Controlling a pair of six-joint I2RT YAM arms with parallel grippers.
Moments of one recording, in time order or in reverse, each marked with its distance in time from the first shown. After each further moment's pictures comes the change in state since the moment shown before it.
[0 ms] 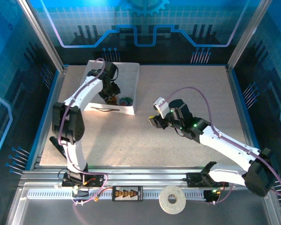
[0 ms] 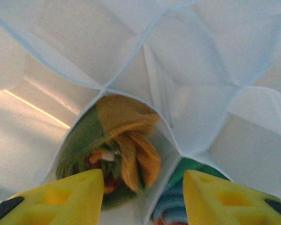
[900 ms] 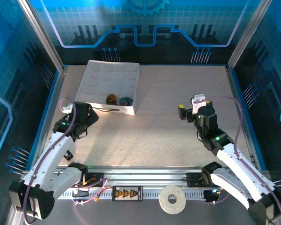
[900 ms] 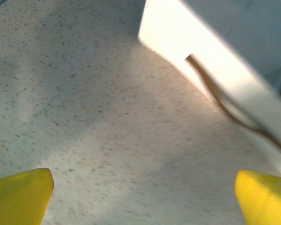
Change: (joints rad) left arm 0.056 -0.952 -0.932 0.207 -0.330 0.097; right arm -0.303 -0.357 -0.268 0.068 0.437 0.037
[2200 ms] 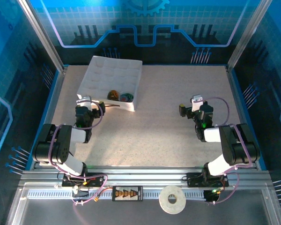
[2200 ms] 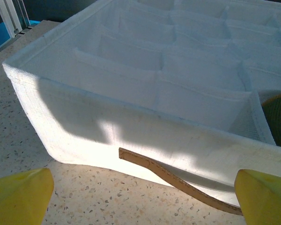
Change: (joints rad) left arm 0.180 0.618 -0.393 1.682 0.264 0.624; right arm -0.317 0.733 -0.172 0.987 -0.395 -0.078
